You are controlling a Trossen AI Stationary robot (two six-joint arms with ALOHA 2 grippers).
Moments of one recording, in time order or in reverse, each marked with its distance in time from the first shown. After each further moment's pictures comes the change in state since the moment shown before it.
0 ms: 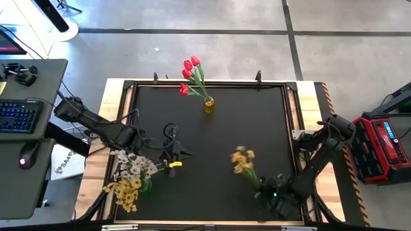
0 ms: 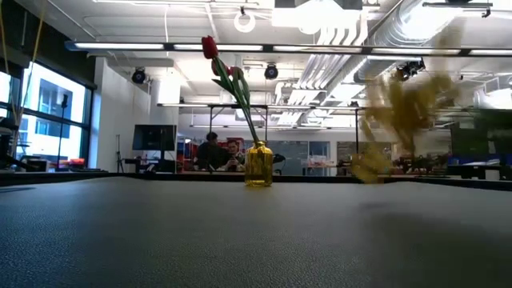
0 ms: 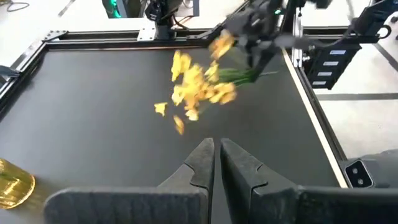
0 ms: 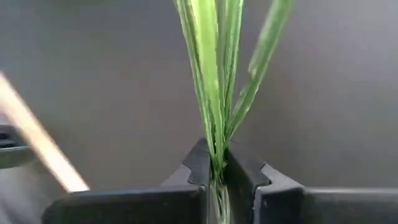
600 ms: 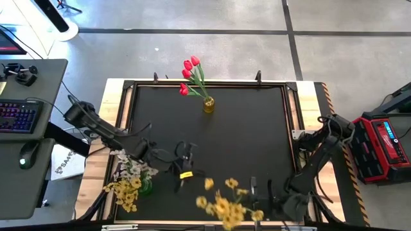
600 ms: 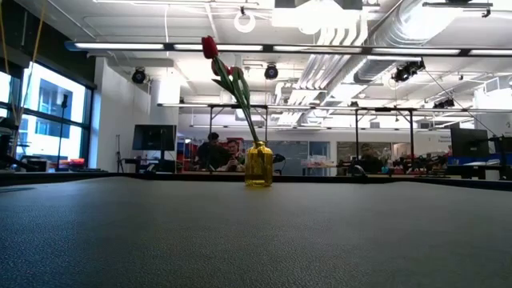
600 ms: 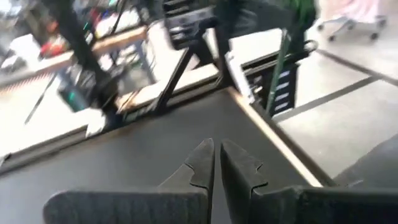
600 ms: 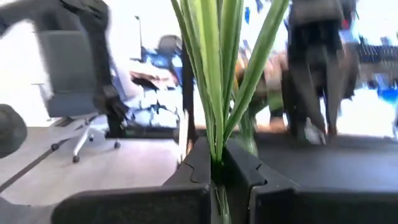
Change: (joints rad) left arm -0.044 0.202 -0.002 0.462 0.140 0.383; right arm -0.057 -0.002 0.100 1.232 0.313 -1.889
